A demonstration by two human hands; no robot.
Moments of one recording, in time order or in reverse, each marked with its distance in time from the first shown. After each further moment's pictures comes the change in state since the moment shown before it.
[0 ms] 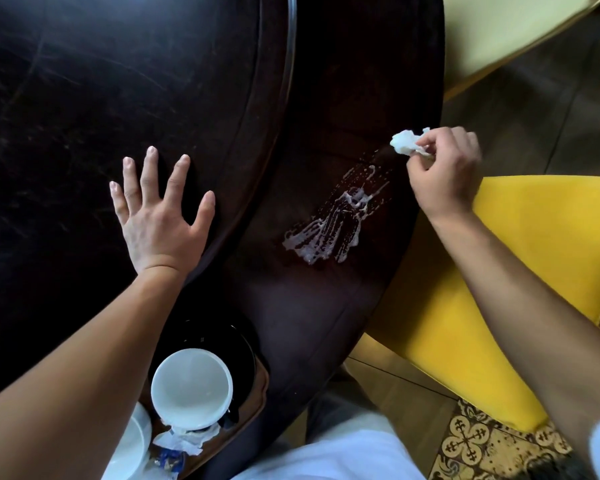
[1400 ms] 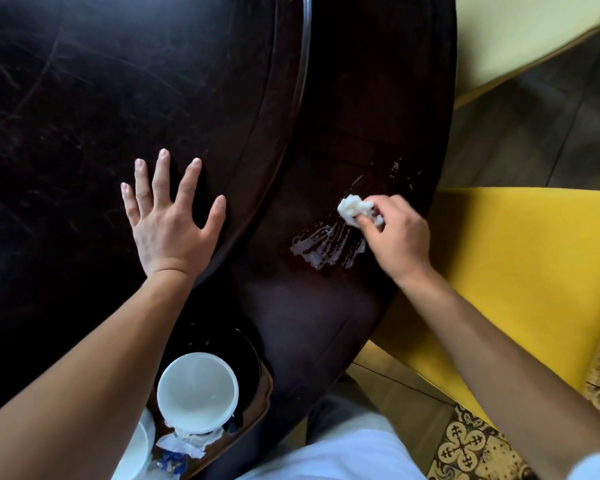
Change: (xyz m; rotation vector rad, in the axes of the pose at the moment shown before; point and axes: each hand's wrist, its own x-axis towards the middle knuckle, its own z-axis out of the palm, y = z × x) left_hand 0.000 0.000 0.001 -0.009 0.008 0.004; right_hand -0.076 -0.050 0.009 0.153 -0.347 0.002
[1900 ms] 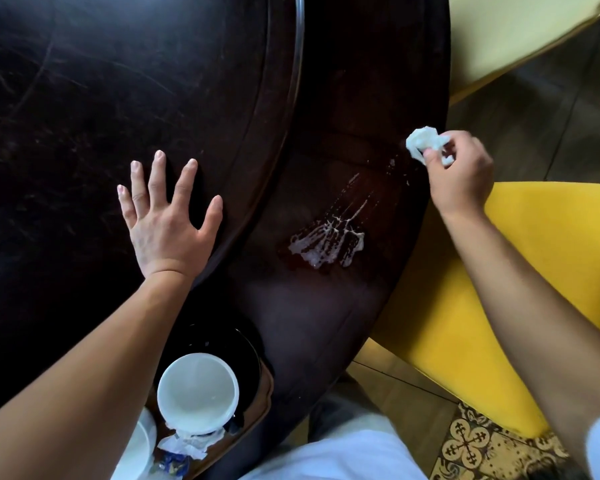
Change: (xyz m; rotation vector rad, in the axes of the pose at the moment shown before) left_hand 0.000 0.000 0.000 0.004 -0.002 0.000; right_hand 0.079 0.062 -0.042 -0.014 0.266 0.214
